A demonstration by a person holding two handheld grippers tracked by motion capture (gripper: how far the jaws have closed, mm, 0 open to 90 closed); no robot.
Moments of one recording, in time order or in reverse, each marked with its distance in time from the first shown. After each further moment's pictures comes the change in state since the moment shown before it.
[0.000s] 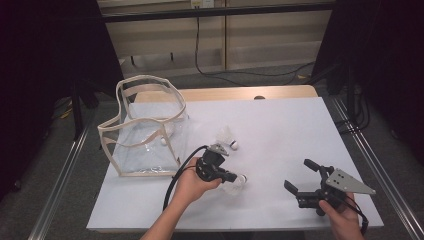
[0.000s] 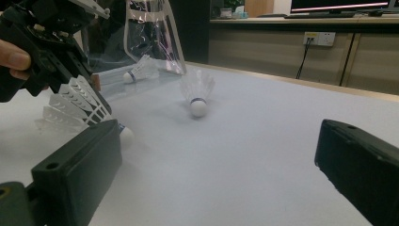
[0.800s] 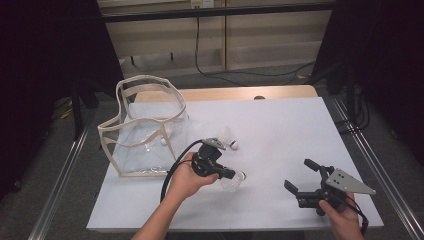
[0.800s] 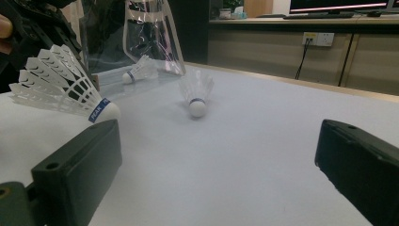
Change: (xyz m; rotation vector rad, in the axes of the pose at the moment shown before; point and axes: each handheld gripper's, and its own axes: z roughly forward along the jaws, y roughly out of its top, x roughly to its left) left arm -0.004 0.012 -0.022 -0.005 -0.038 -0.011; right arm 0.000 0.000 0.000 -0.002 -0.005 0.004
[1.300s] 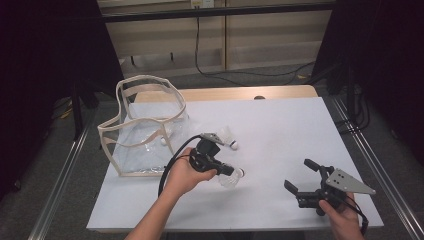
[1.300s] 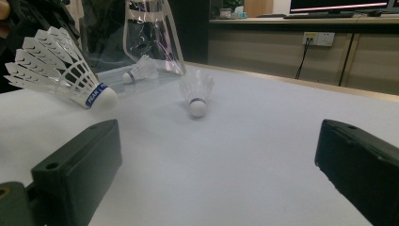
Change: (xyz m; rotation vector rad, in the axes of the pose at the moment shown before) left arm 0.000 0.010 -0.013 0.015 0.008 -0.009; right arm 0.000 0.000 0.000 0.000 0.001 0.002
